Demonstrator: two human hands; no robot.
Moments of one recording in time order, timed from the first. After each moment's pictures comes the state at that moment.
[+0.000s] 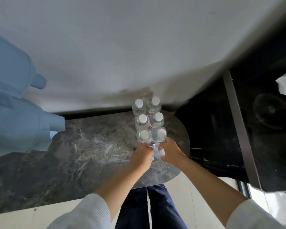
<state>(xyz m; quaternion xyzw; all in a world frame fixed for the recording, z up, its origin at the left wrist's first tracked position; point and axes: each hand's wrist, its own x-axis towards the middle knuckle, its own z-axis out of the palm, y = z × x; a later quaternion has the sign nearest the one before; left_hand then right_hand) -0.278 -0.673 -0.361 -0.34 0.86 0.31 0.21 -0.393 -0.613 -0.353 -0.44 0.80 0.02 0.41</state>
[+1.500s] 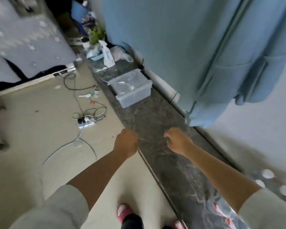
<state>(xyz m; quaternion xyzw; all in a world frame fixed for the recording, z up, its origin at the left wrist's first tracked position) 0.038 -0.598 -0.218 -0.82 0.55 0.14 0.06 -0.126 -0.708 -0.231 -0.90 0.38 0.09 0.22</state>
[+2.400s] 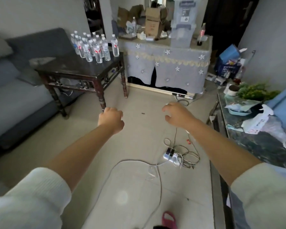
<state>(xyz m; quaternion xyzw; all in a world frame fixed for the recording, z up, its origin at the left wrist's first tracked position) 0.560 -0.330 -0.088 -1.00 0.08 0.02 0.00 0.547 -0.557 -0.092 -0.99 -0.07 -0.01 0.12</state>
